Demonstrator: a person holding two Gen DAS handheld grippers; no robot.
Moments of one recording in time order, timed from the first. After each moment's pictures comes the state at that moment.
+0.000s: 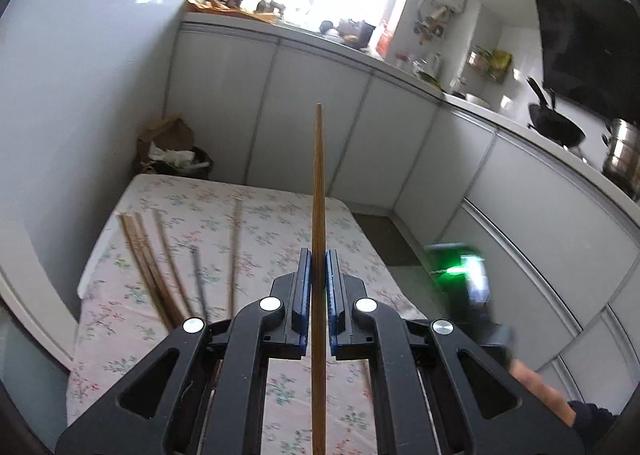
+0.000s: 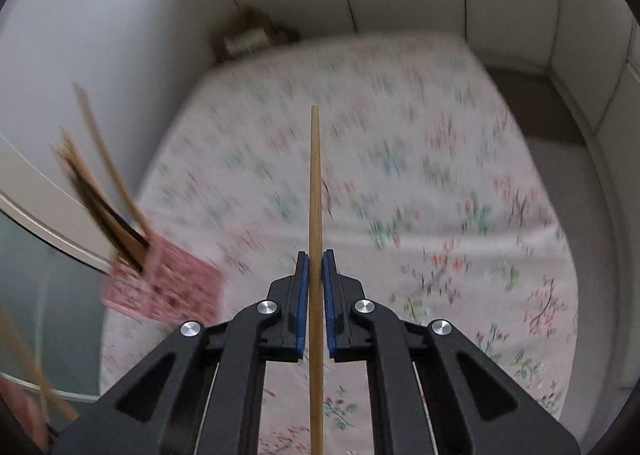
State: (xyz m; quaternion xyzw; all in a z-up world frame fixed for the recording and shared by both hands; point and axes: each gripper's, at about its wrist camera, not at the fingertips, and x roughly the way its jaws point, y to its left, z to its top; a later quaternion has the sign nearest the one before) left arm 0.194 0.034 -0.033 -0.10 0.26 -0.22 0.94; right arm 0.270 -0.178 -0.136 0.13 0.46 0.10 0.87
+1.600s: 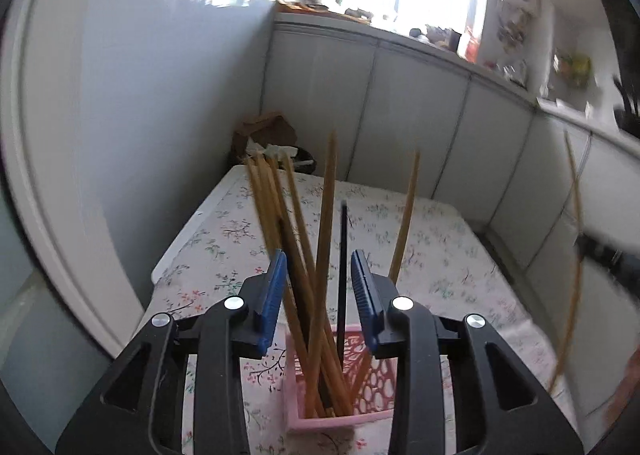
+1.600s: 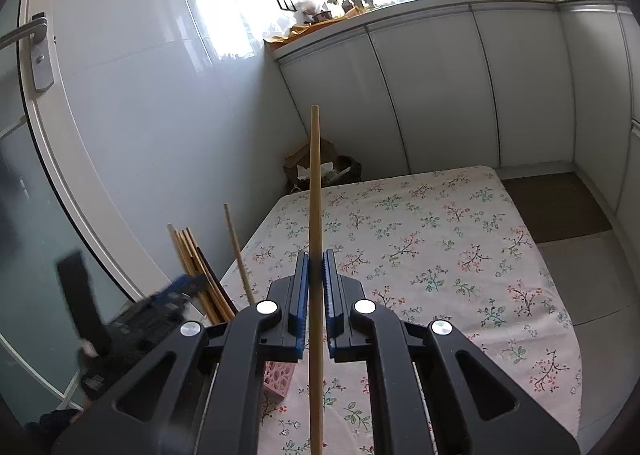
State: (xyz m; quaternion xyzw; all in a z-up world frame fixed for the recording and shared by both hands) left arm 0.215 0.090 -0.090 -0.09 0.25 -0.05 0.96; right arm 0.216 -0.177 -0.071 0.15 0.26 0.16 0.94
